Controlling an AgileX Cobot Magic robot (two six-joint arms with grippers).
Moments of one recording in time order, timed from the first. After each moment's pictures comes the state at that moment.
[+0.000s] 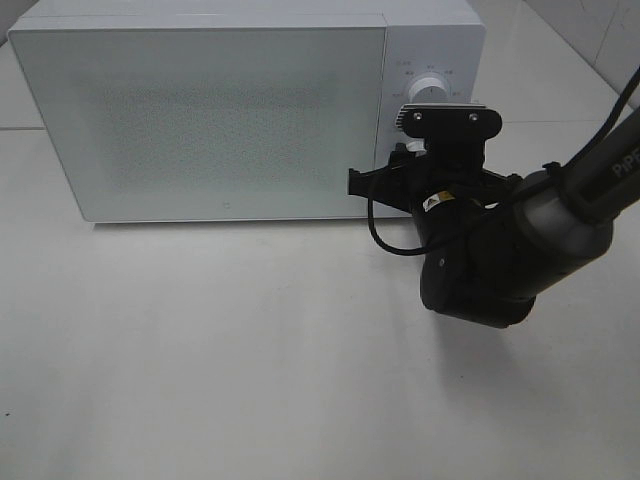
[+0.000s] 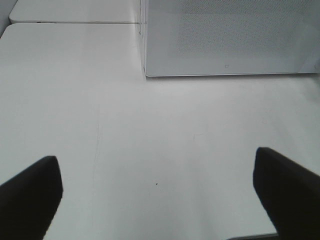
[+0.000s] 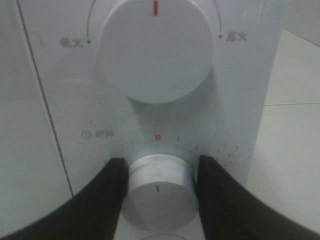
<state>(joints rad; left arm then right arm) 0.00 0.00 -0.50 -0.16 1.03 0.06 0.65 2.08 -0.80 0.76 -1.21 -0.23</state>
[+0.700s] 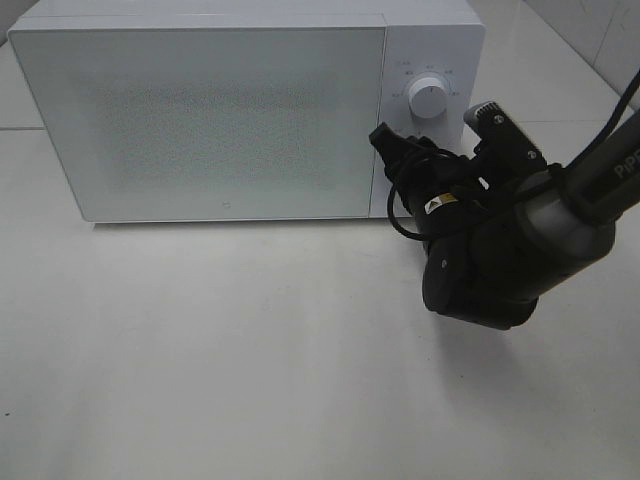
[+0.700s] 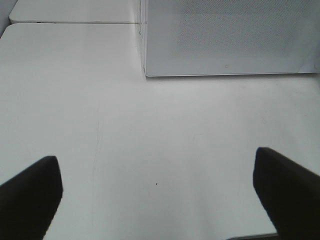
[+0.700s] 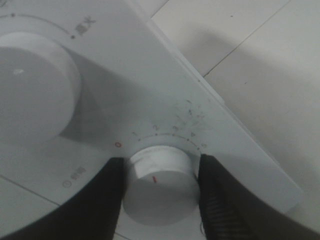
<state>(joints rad) 0.00 0.00 -0.50 -0.16 1.03 0.06 0.65 2.08 -0.80 0.77 -1.20 0.52</state>
